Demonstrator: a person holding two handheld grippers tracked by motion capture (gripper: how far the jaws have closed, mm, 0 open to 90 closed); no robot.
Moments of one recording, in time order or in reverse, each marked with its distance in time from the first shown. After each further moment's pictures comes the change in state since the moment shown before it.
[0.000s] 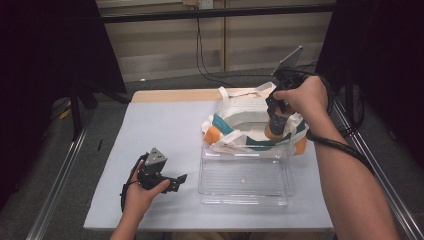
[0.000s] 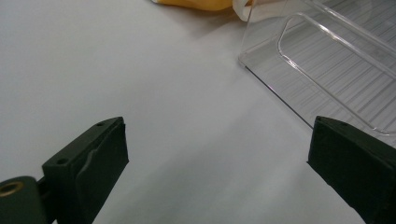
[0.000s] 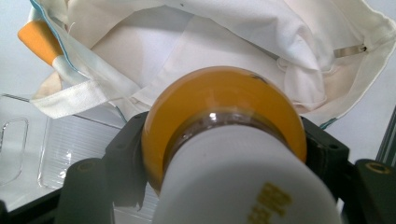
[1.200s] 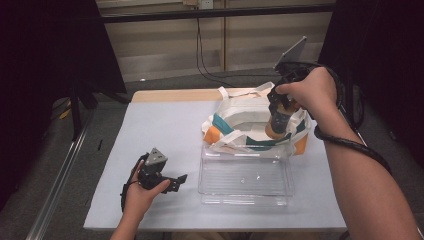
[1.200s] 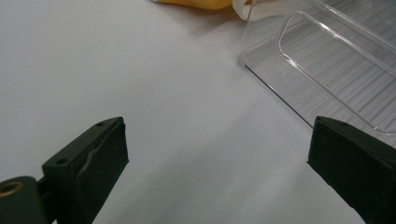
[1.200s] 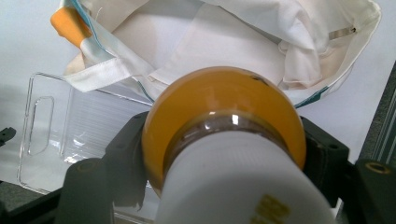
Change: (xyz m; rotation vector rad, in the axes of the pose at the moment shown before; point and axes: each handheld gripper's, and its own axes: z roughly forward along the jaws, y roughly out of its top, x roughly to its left) left arm -0.001 0.000 0.001 0.001 -0.003 -0.005; right arm 0.010 -0.012 -0.035 0.019 0.003 0.000
